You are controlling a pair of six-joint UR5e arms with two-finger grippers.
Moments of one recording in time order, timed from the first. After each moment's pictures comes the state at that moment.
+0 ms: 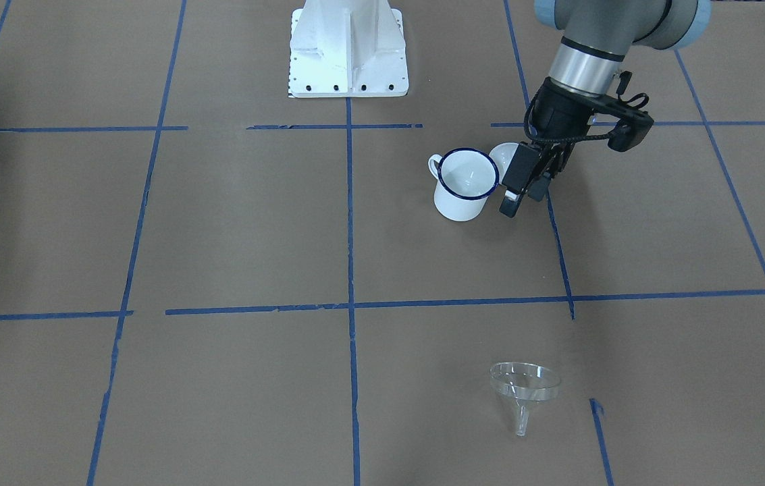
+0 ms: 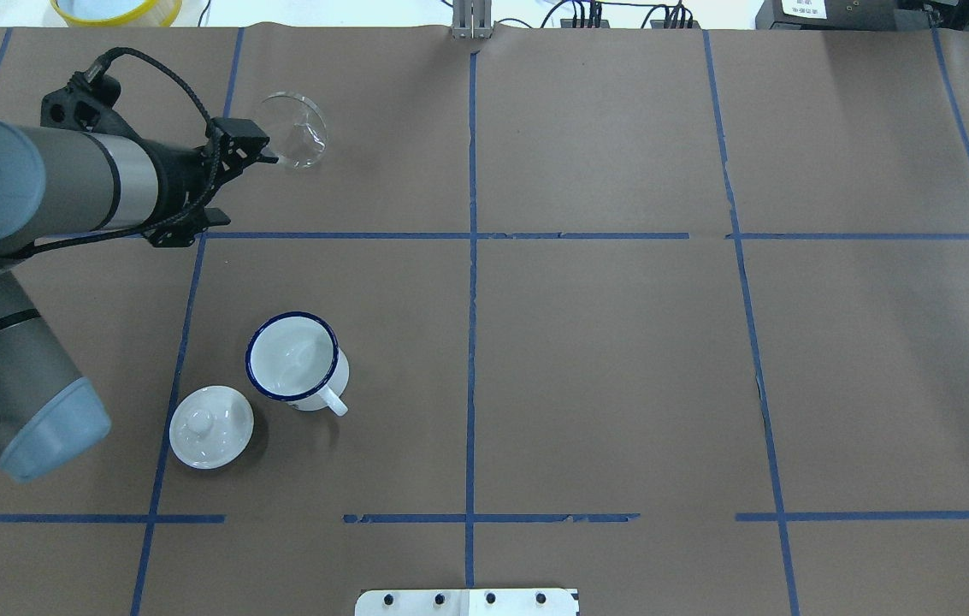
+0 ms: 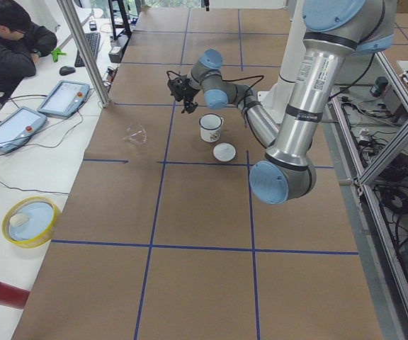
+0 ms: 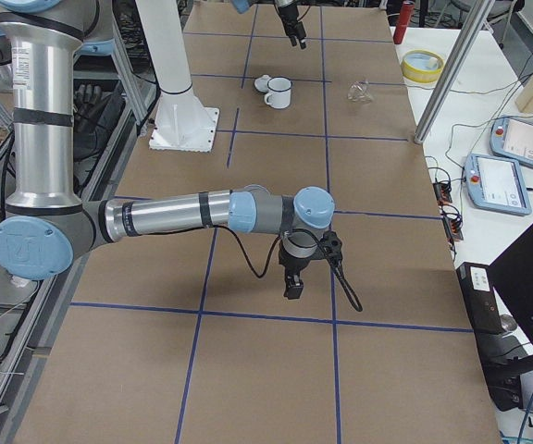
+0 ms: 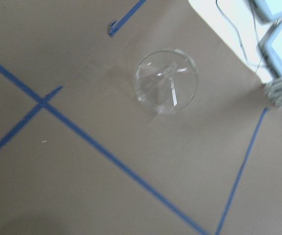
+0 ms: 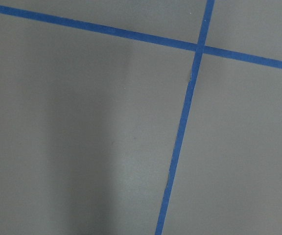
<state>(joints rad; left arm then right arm) -0.74 -1.92 -1.92 -2.03 -1.64 -1.96 1.45 -1.63 1.79 -1.79 2.31 -0.13</state>
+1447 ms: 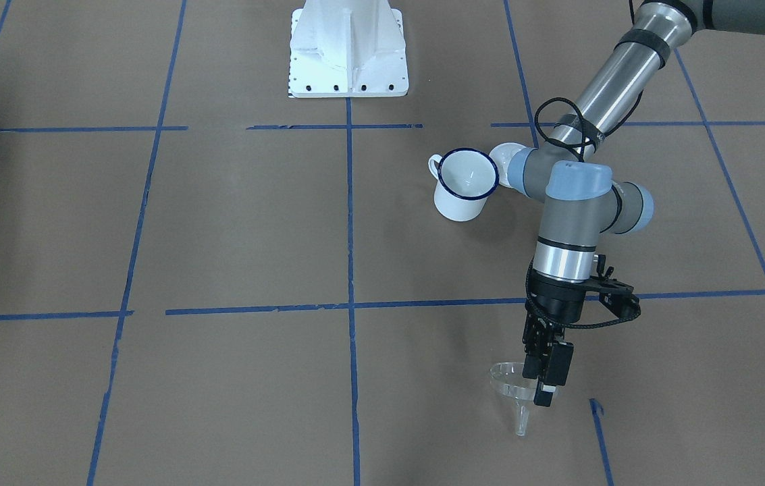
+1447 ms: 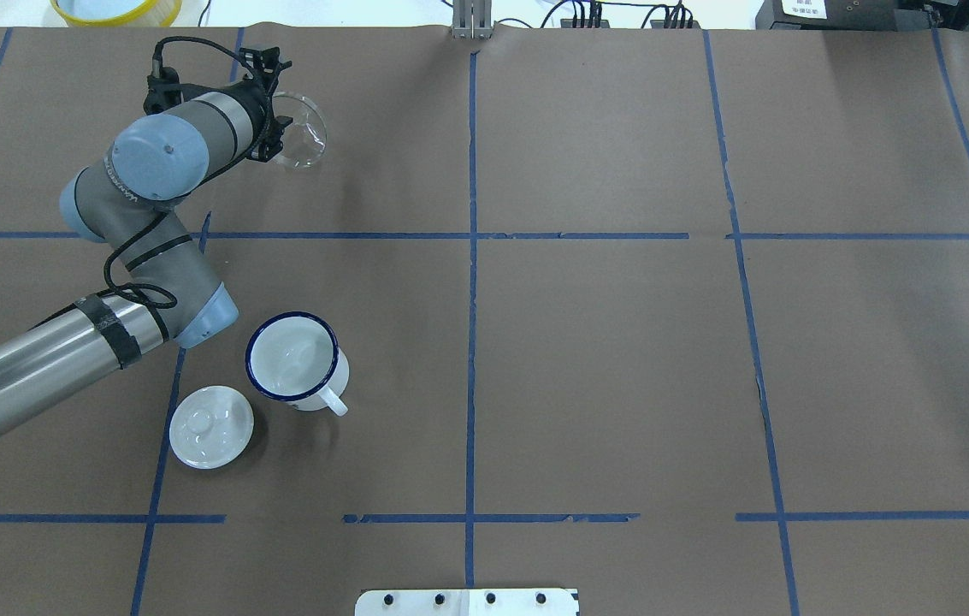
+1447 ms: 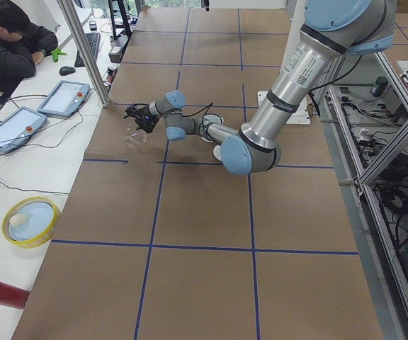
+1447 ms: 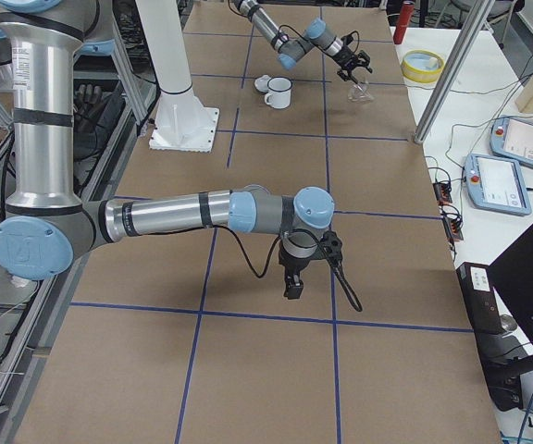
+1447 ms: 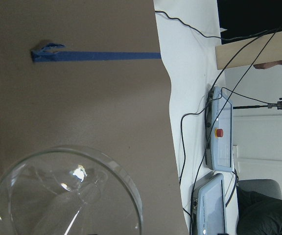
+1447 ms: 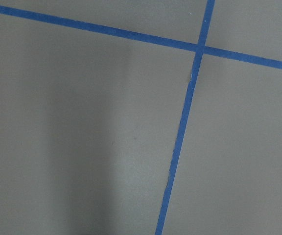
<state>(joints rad) -0.78 -2.23 -1.09 -2.64 -1.36 -2.42 1.45 -1.63 1.79 -1.79 2.31 -0.13</state>
